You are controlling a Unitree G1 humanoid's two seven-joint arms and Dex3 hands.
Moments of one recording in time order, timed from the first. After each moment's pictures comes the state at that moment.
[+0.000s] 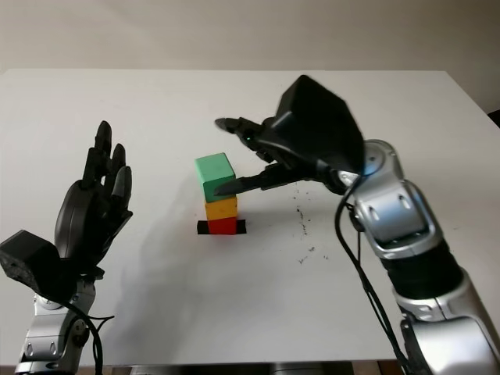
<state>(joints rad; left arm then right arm) -0.06 0.17 0.14 -0.03 -0.10 -0.14 -0.14 -0.66 -0.54 0.16 -0.25 0.07 0.79 0.72</state>
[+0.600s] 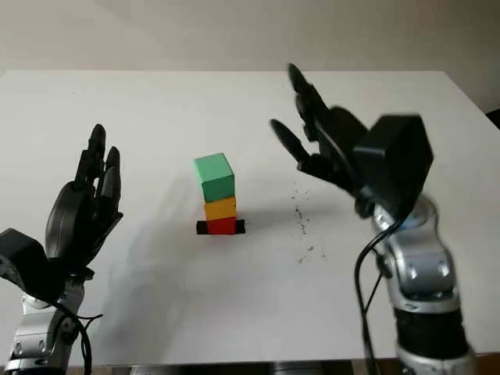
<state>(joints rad) -0.09 0.23 0.19 0.04 -0.17 -0.15 -0.23 -0.31 -0.29 -0.07 -0.20 0.06 0.39 0.24</state>
